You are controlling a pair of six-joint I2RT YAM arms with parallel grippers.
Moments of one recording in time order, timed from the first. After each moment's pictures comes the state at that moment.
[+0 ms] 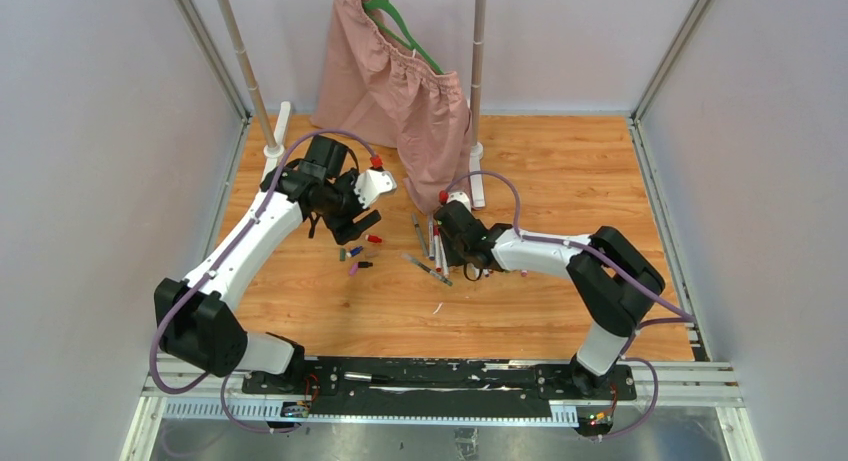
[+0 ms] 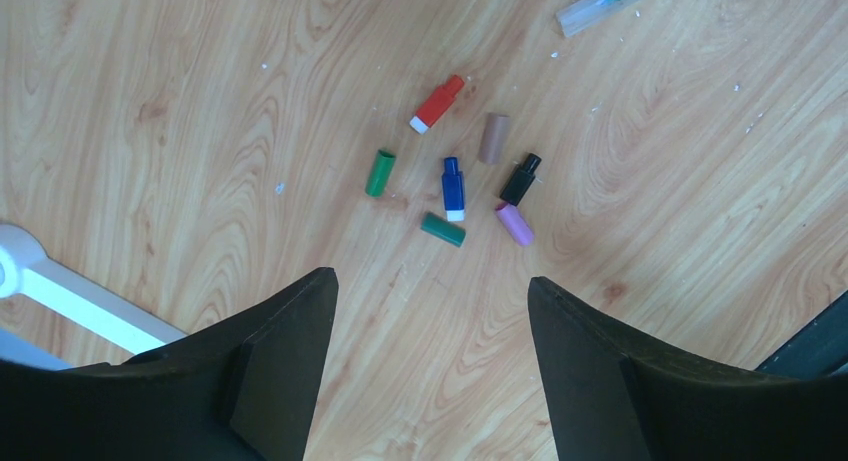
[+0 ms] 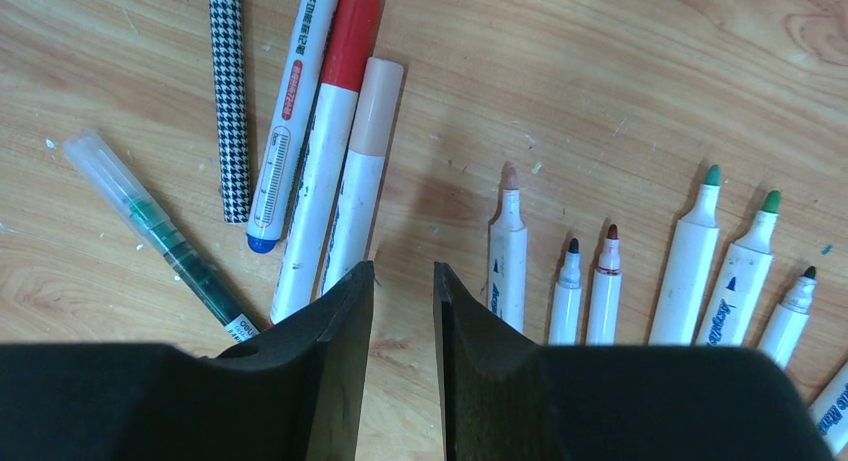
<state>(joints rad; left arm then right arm) -0.35 1.38 1.24 -0.92 0.21 0.70 0.83 1.70 0.96 -0.17 0.25 0.39</state>
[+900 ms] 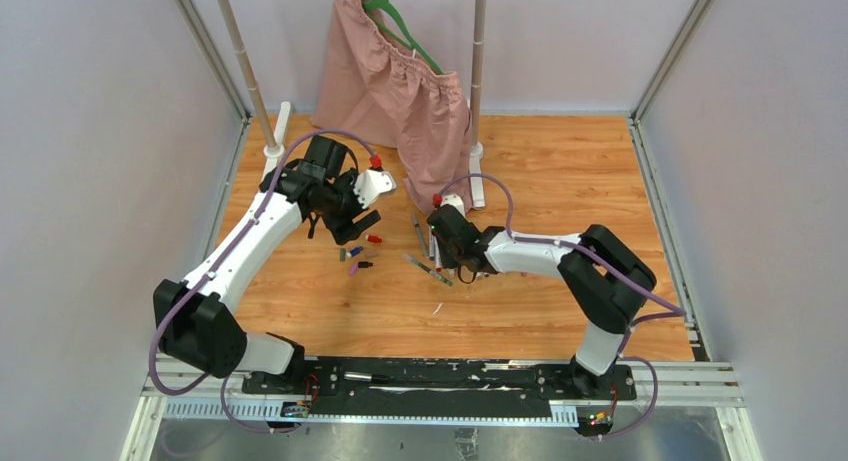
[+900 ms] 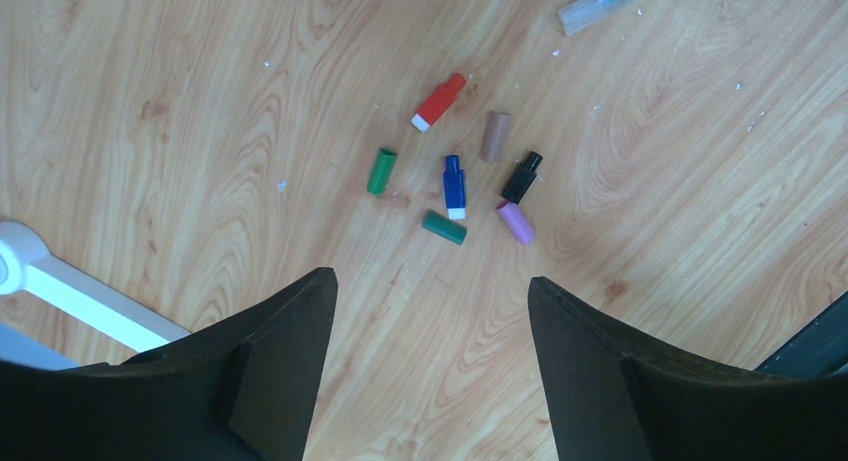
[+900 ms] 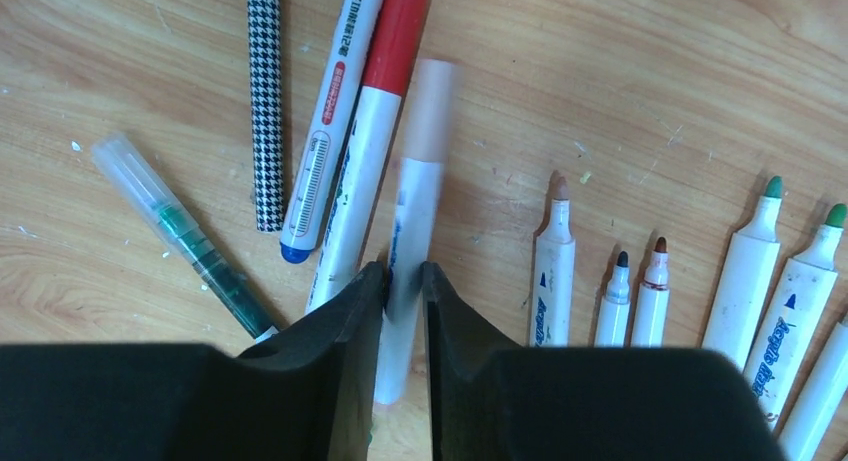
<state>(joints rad) -0.35 1.37 1.24 -0.92 0.21 0.70 0.86 1.74 0.97 -0.15 0.27 0.42</state>
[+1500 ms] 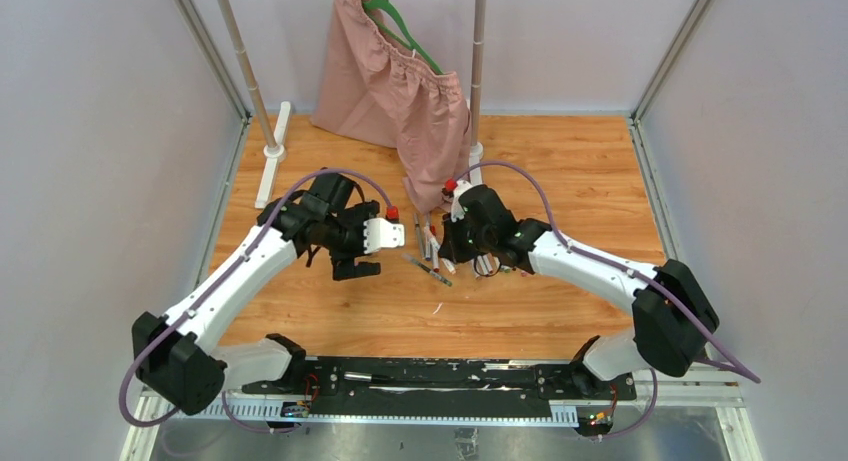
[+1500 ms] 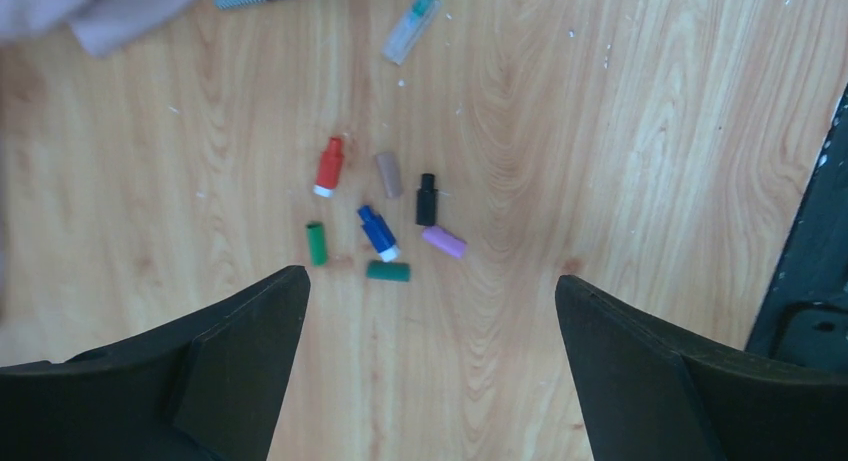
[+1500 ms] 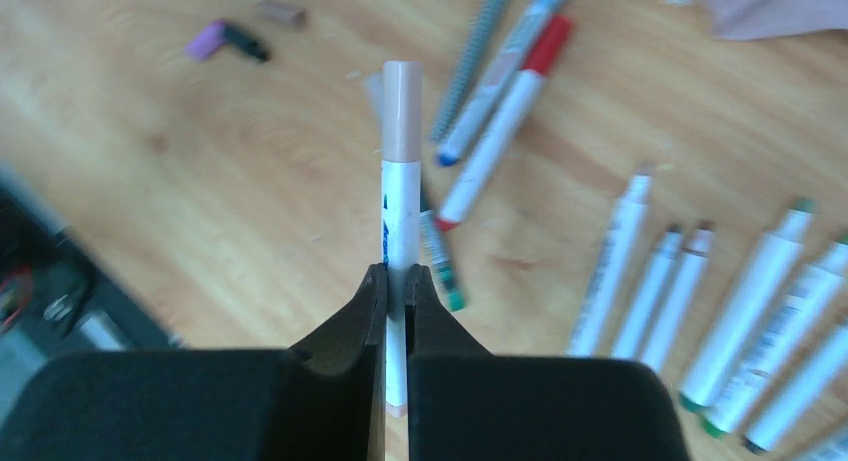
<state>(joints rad) -0.48 1.21 1.06 -0.95 0.32 0.94 0.79 1.43 0.94 -0.24 -0.04 0.33</state>
